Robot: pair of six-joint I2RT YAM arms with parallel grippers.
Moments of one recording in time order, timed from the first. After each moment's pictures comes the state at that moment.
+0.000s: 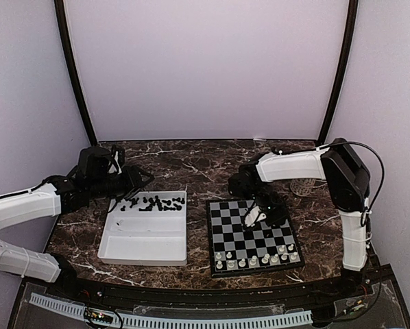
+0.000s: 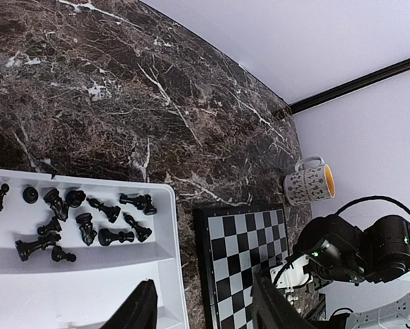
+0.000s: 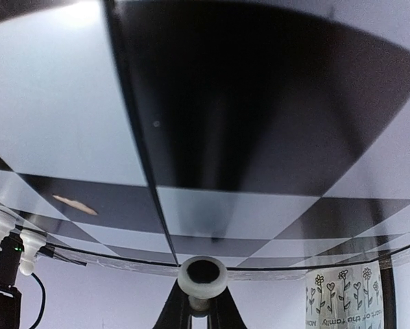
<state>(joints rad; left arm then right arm) -0.58 1.13 0.70 -0.07 0.12 -0.91 0.82 2.08 1.49 -1.42 0.39 -0.80</state>
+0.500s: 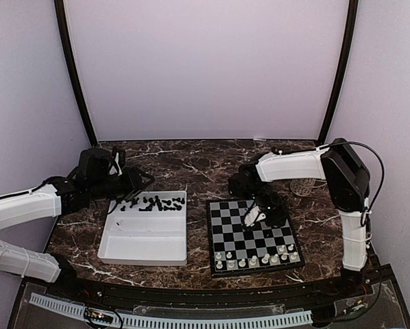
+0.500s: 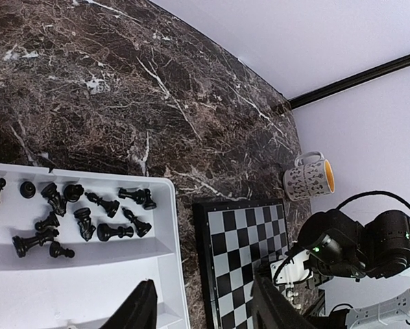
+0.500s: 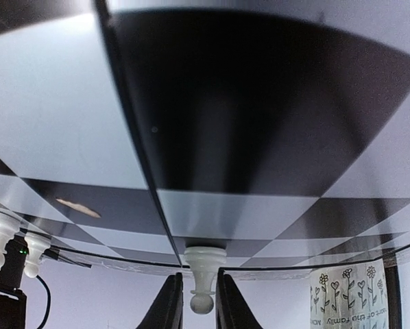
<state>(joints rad) -0.58 1.13 0.68 -0.06 0.13 -0.91 0.82 2.08 1.49 -1.43 0.39 -0.78</state>
